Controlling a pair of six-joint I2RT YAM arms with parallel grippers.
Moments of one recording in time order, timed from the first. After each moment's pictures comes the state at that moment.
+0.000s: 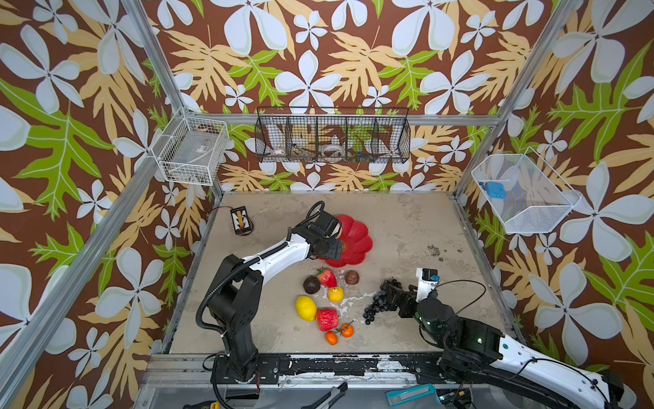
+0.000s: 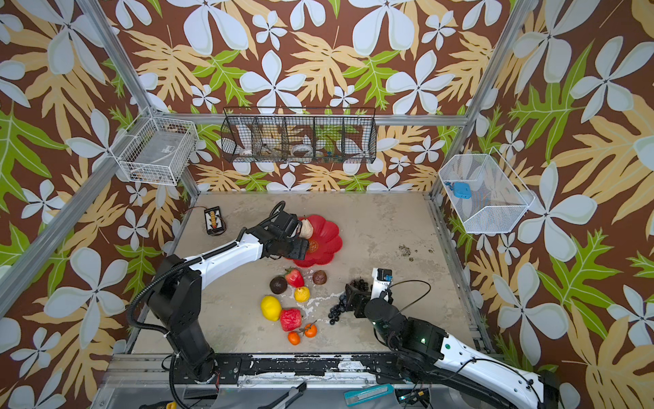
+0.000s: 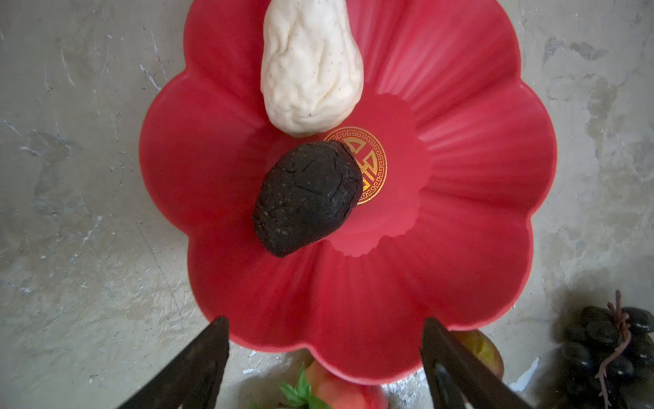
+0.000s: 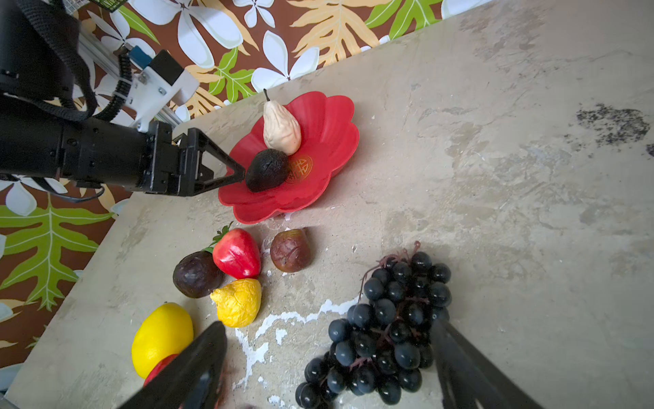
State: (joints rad) left arm -0.62 1.80 1.35 -0.57 -0.09 -0.41; right arm 1.05 0.53 0.43 -0.46 0.61 0.81
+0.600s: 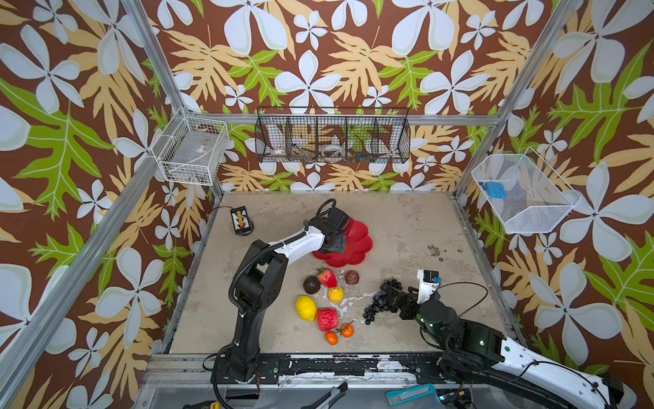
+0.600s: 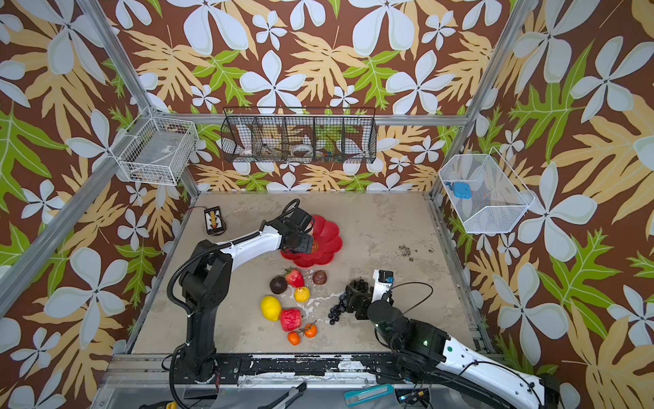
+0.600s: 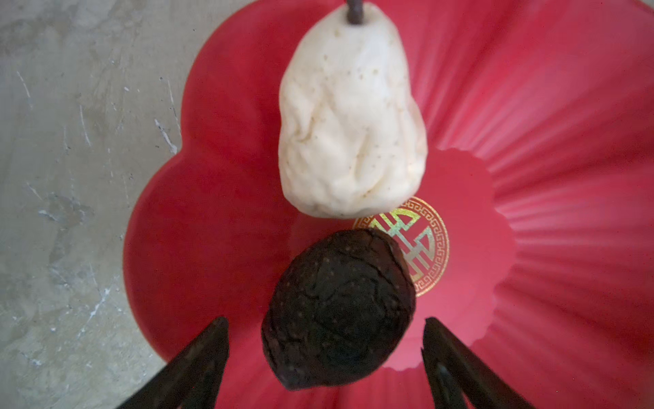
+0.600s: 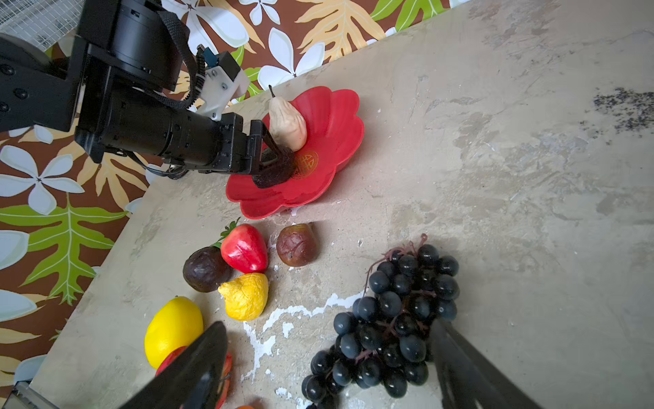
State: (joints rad) left arm -0.62 2.06 1.57 -0.62 -0.26 -0.37; right arm 1.05 0.49 0.41 -0.46 0.59 0.83
